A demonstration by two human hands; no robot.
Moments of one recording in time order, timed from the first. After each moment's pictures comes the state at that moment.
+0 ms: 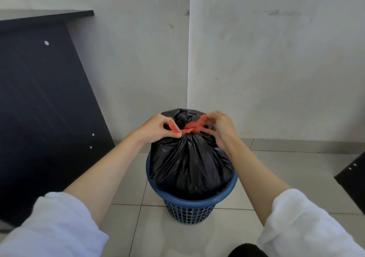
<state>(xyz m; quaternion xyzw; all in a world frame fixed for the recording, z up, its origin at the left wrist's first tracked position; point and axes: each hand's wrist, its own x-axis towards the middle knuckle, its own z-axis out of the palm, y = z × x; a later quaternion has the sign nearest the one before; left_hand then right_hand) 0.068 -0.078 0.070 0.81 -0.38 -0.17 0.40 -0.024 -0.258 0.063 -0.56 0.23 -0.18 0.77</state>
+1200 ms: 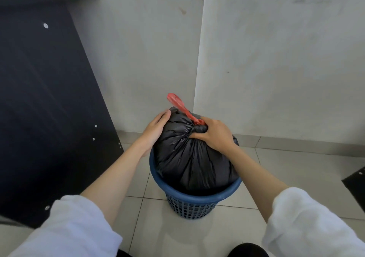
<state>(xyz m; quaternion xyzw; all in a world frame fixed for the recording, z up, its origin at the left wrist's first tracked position) 0.083 -0.074 0.021 0.72 -0.14 -0.22 0.64 -0.002 -0.253 0.025 -0.95 0.10 -0.12 0.27</state>
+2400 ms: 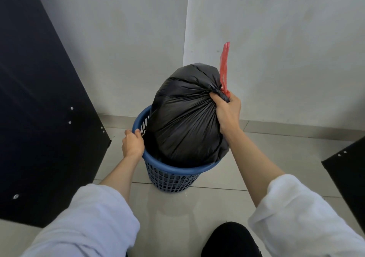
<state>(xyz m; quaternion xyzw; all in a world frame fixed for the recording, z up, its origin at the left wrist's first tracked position) 0.070 -0.076 -0.081 0.90 0.10 -0.07 0.43 -0.011 -0.292 0.027 -0.65 0.26 -0.32 0.64</state>
